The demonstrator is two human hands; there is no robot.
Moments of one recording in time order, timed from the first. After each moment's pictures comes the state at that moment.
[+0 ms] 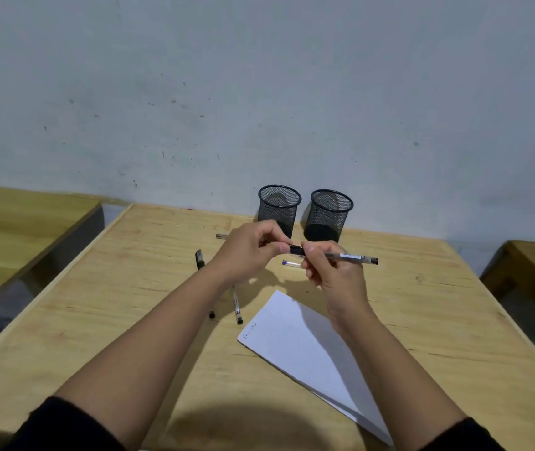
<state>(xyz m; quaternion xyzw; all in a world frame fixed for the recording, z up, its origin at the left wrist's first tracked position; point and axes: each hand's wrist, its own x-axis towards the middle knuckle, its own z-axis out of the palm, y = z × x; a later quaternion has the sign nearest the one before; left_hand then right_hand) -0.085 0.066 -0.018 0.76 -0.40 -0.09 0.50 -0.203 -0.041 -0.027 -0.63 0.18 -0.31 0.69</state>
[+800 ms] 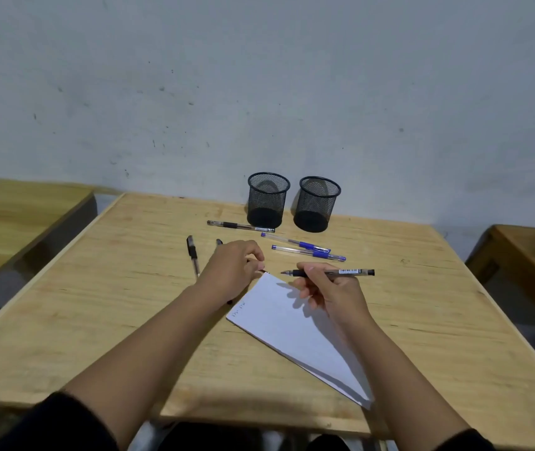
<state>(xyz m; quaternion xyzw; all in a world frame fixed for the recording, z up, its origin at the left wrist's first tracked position) -0.109 0.071 -0.064 0.87 -0.33 -0.06 0.35 -0.247 -0.048 -0.057 -0.63 0.26 -0.21 0.70</state>
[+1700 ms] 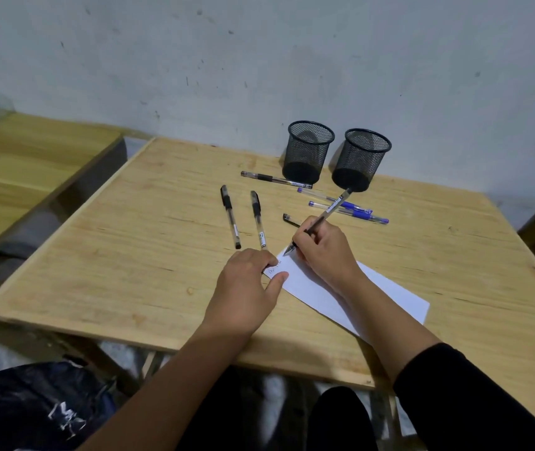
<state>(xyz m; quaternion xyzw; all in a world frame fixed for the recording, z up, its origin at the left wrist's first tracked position) -0.177 0.135 -0.112 0.88 -0.29 0.06 0.38 -0.194 -0.014 -0.085 -0.85 0.17 -0.15 0.48</state>
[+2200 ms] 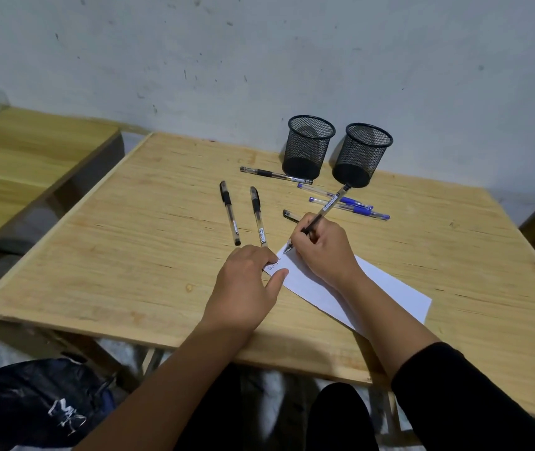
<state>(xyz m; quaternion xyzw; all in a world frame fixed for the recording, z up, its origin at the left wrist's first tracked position) -0.177 0.134 -0.113 0.87 -0.29 0.05 0.39 -0.195 -0.013 -0.089 -0.85 0.14 -0.16 0.48</state>
